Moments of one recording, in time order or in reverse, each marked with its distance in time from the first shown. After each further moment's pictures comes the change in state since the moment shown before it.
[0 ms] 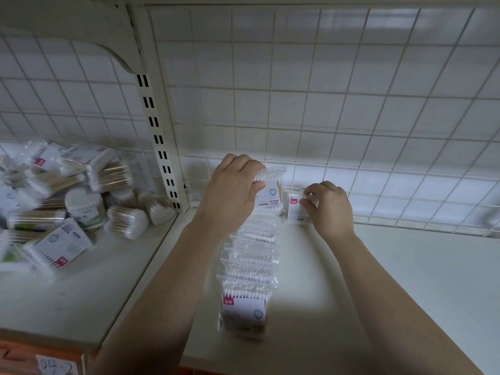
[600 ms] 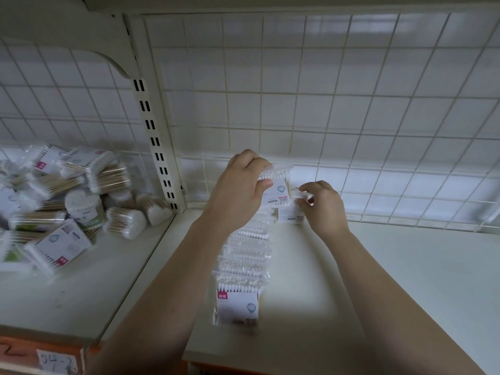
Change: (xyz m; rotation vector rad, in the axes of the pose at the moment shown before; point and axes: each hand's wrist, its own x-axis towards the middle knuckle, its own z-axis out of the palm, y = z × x) left_hand 0.005 0.022 0.003 -0.138 -0.016 -0.016; right_hand -0.003 0.001 -0.009 0.127 -0.062 0.028
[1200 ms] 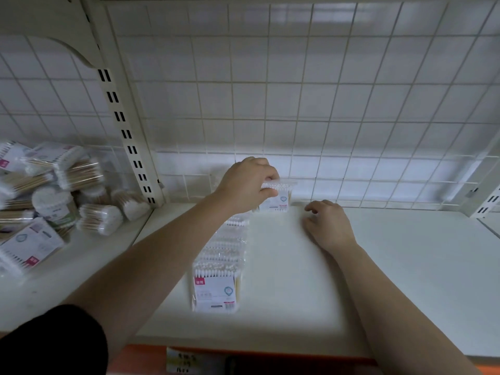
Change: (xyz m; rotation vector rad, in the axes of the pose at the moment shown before) left_hand 0.024 0.014 0.047 0.066 -0.306 0.101; right_hand -0.053 0.057 -0.024 -0.166 -0.127 0.150
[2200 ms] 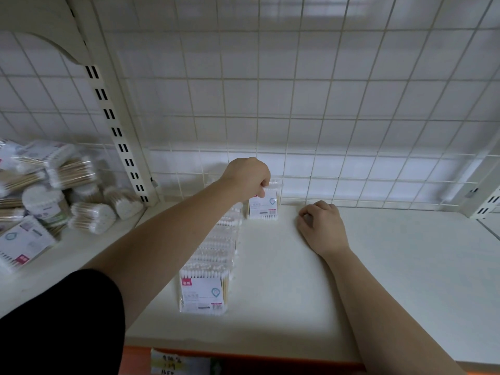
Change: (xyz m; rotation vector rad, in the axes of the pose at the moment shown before) left_hand 0.040 -0.002 0.016 0.294 -0.297 -0.118; right_hand -0.005 0.008 0.008 0.042 0.068 -0.043
